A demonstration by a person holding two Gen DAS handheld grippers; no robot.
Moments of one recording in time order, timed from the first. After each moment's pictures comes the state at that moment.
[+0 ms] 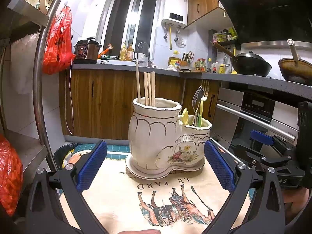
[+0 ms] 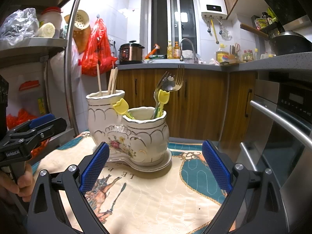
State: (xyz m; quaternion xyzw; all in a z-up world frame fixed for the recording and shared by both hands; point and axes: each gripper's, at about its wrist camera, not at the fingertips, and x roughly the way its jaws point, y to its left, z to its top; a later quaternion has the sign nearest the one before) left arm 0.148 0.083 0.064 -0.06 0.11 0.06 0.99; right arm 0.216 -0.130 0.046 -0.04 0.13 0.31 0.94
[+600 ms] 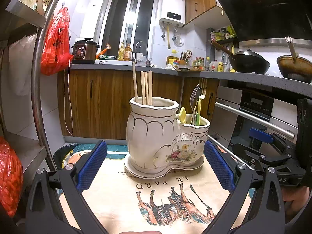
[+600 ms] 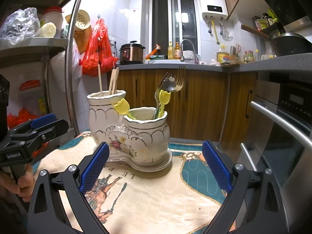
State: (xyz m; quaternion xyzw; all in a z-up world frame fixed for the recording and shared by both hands) left arm 0.148 0.081 0.064 -0.06 0.11 0.05 0.99; right arm 0.216 -0.130 0.046 -0.04 0.13 0.31 0.94
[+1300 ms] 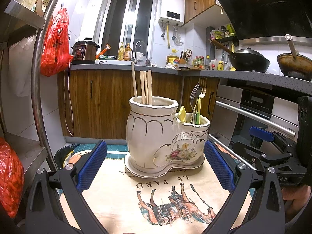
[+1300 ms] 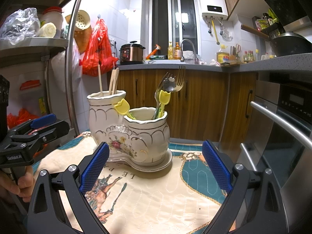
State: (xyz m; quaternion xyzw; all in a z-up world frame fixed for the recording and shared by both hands) left arm 0.148 0.082 0.064 -0.05 0.12 0.05 0.99; right arm 0.216 -0.130 0.046 -0.04 0.13 0.31 0.94
